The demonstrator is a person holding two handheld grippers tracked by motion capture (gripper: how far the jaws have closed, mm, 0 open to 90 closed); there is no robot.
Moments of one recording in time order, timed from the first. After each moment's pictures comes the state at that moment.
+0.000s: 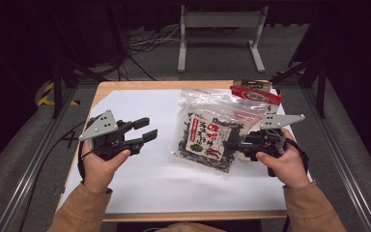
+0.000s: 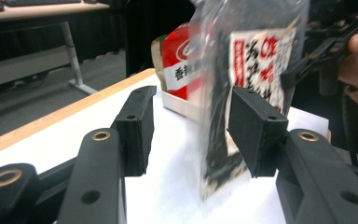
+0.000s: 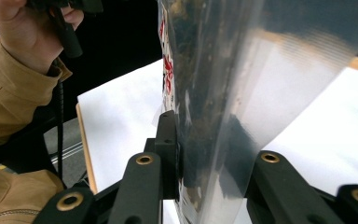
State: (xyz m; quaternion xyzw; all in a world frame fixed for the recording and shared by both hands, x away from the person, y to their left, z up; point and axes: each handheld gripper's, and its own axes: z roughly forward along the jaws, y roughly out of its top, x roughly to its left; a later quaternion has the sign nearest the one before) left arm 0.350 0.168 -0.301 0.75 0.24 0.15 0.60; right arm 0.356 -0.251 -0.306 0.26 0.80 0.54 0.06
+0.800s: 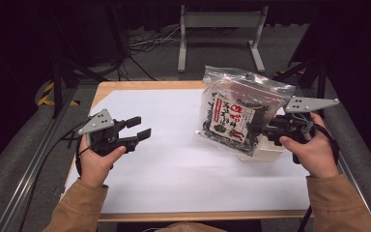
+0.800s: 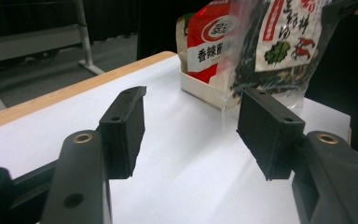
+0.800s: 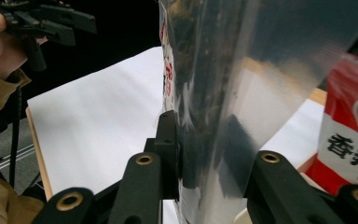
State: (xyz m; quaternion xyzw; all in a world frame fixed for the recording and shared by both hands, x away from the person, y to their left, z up) left arm 0.368 0.183 -0.320 0.75 0.28 0.14 0.58; right arm 0.360 -0.292 -0.259 0.29 0.80 0.51 0.14
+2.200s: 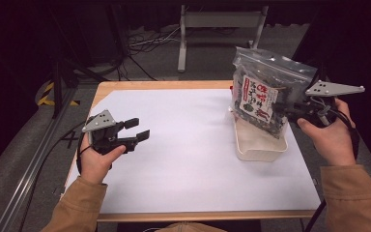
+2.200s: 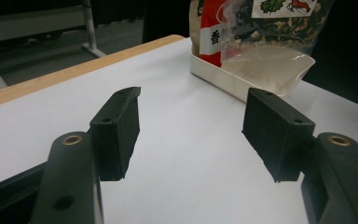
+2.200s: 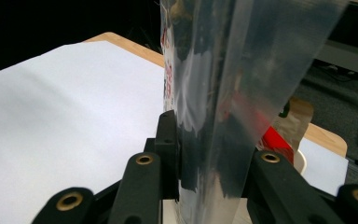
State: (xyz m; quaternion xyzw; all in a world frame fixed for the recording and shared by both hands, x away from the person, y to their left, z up) left arm 0.380 0.188 -0.334 0.76 0.30 0.13 0.56; right arm 0.380 -0.337 -0.242 0.37 0.77 0.45 0.26
